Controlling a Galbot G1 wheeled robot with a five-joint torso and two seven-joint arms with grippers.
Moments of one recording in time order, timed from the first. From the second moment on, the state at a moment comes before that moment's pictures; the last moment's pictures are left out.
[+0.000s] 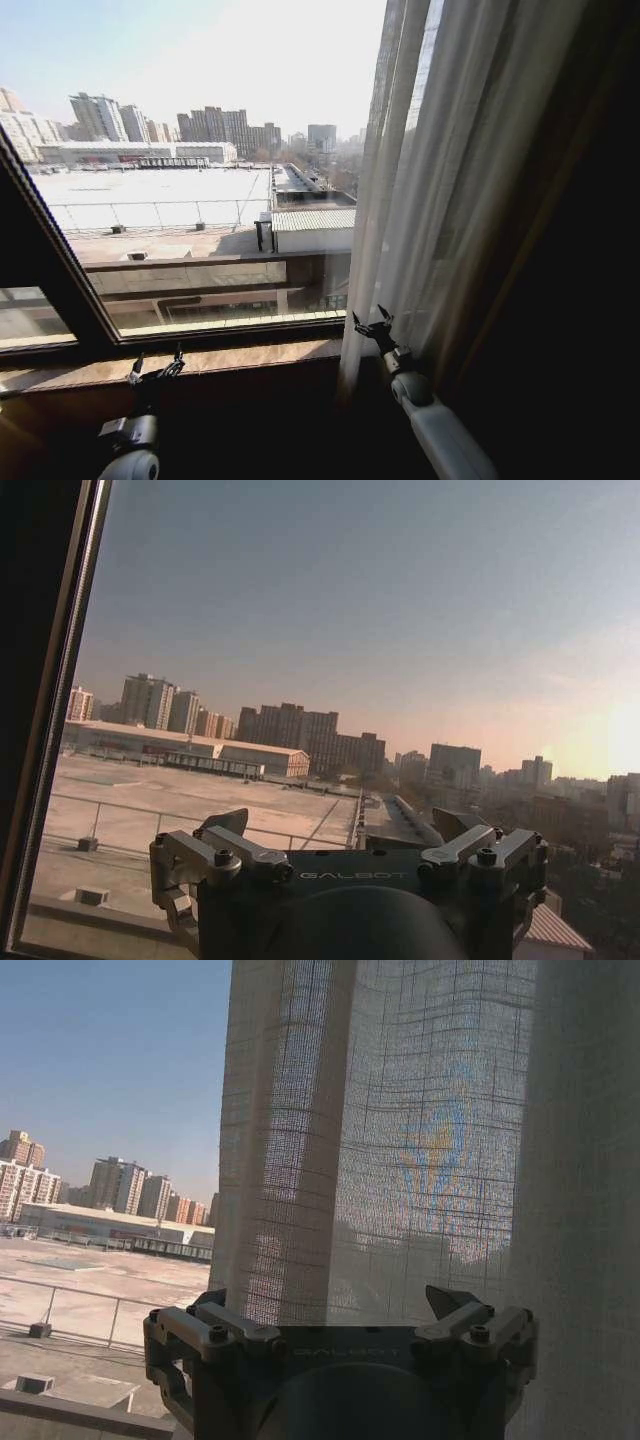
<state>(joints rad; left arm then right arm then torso) 1.45 -1.32 -0.81 -1.76 -0.47 -0.27 0.02 -0.90 1.22 0.28 1.31 0.21 0.36 -0.02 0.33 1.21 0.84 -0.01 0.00</state>
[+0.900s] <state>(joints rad) 1.45 -1.32 -0.81 -1.76 -0.47 -0.27 0.02 -0.88 1.23 0.28 1.26 0.16 0.38 -0.02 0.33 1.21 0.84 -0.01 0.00</state>
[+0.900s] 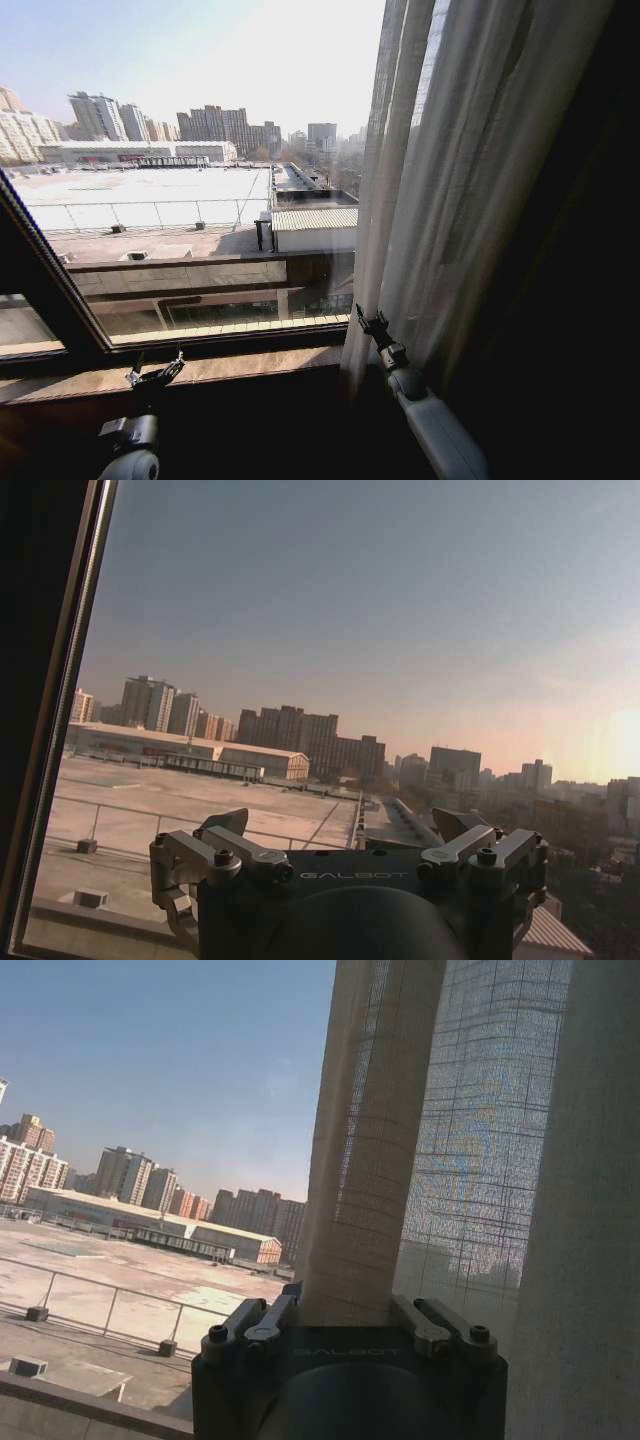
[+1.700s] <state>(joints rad) 1.45 -1.32 -0.81 -1.76 -0.47 -0.27 0.02 -0.86 1.23 0.28 1.24 0.25 0.38 -0.10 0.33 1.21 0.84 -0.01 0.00</state>
